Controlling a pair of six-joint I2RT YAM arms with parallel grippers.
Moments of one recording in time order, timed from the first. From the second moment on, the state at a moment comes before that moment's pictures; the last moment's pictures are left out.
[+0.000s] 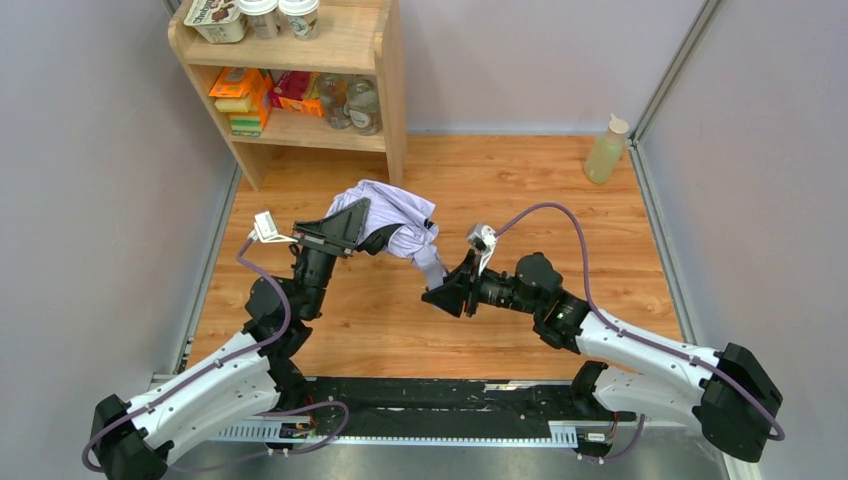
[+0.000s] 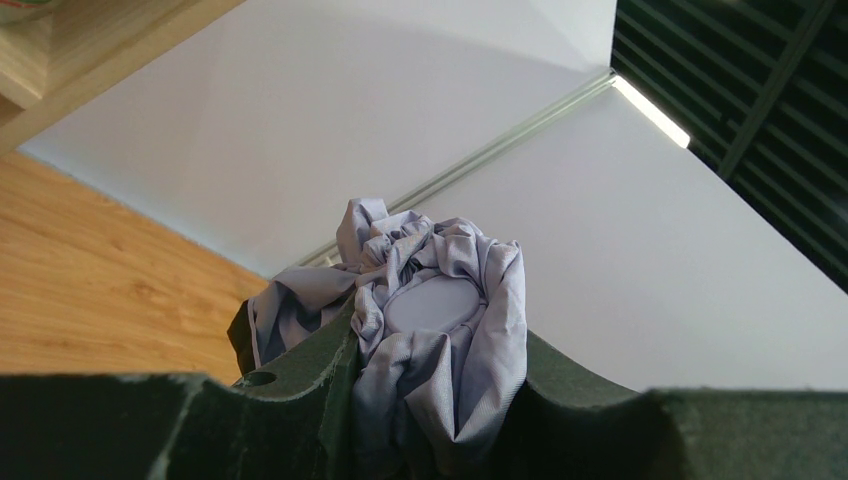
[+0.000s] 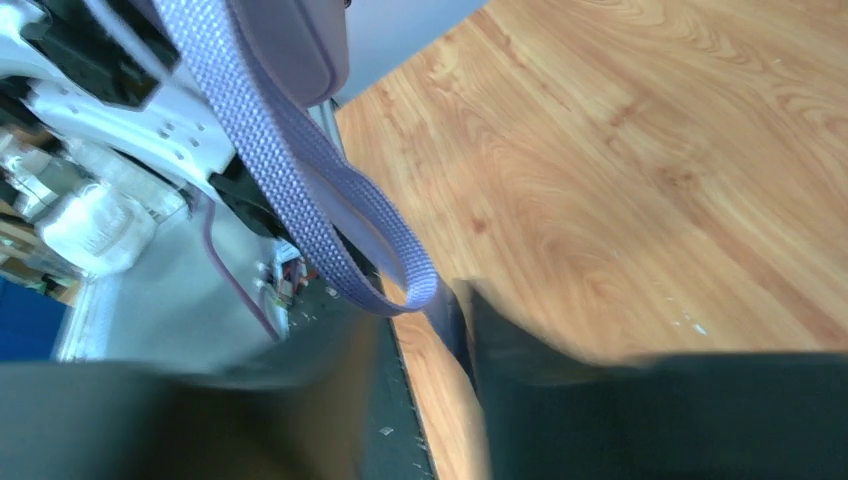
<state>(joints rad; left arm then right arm) -0.79 0.67 0.43 0.72 -0.44 -0.99 0.90 1.00 0.51 0.42 -0.40 0.45</state>
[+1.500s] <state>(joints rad) -0.79 1.05 0.44 1.15 -0.26 -0.78 1.11 1.66 2.11 -1.20 -0.44 0.08</state>
